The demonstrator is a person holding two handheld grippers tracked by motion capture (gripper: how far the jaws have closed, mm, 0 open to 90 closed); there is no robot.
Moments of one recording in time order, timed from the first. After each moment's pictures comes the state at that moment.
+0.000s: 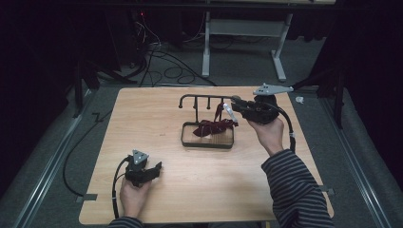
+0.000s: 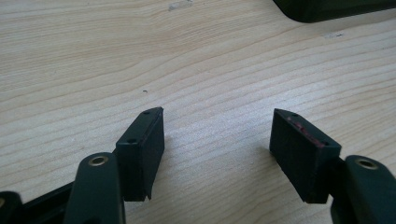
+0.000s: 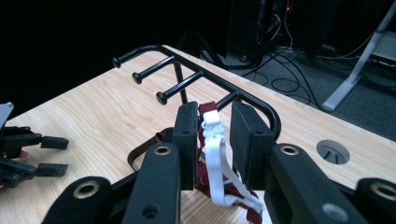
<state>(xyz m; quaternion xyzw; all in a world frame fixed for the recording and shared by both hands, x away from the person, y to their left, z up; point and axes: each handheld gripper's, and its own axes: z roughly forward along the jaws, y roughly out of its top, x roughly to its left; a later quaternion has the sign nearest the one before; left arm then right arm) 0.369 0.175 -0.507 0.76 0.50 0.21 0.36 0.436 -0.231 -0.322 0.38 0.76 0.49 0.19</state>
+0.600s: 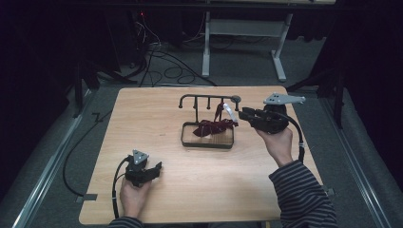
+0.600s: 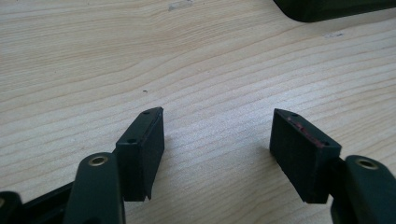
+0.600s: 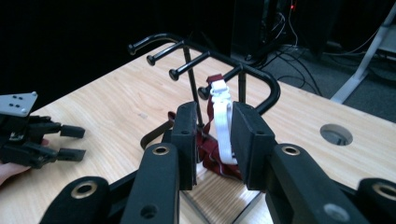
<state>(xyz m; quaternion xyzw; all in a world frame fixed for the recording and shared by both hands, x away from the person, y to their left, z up) 0.369 0.175 -0.507 0.76 0.50 0.21 0.36 0.409 -0.250 -0.328 0.38 0.76 0.49 0.18</state>
